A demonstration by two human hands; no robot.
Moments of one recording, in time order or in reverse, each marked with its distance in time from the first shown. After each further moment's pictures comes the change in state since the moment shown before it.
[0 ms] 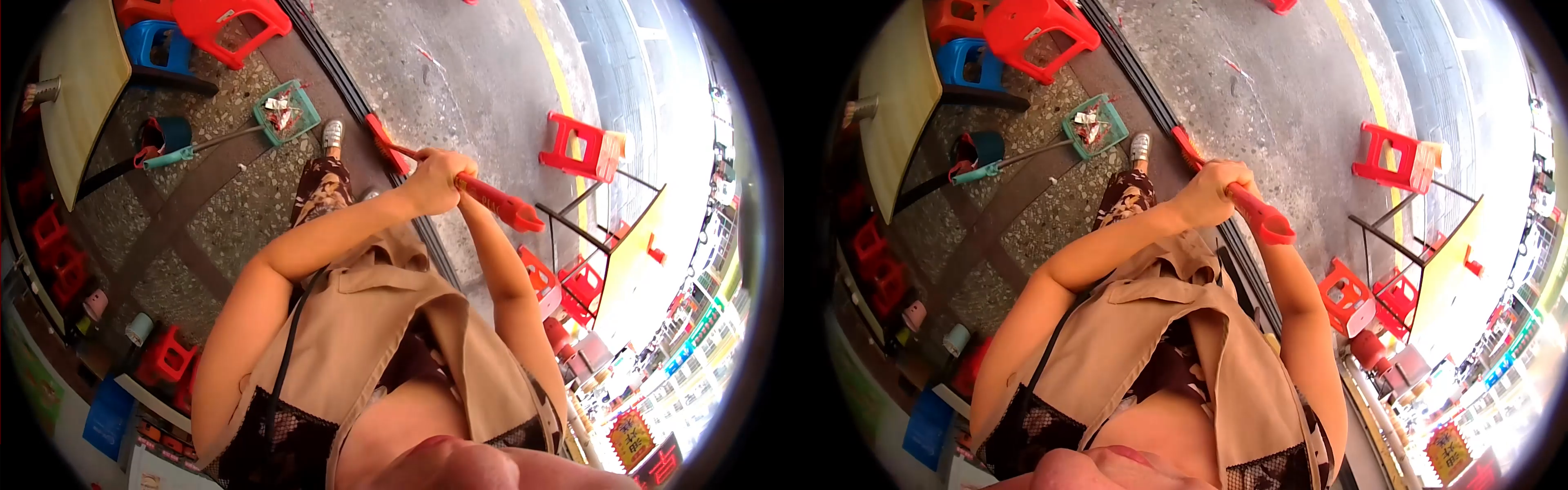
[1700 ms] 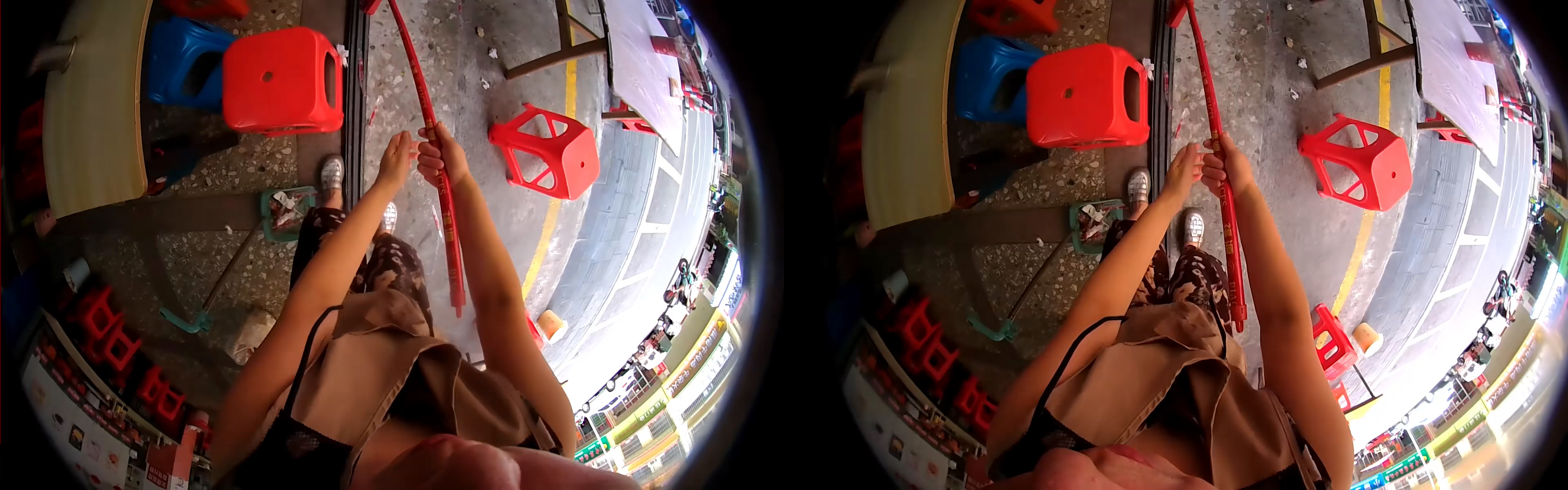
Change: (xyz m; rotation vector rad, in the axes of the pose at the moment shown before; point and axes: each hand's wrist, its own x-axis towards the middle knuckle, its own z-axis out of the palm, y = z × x) left_hand 0.328 -0.276 -0.490 -0.669 1.102 -0.531; right_hand 0.573 -0.365 0.269 0.290 -0.476 0.555
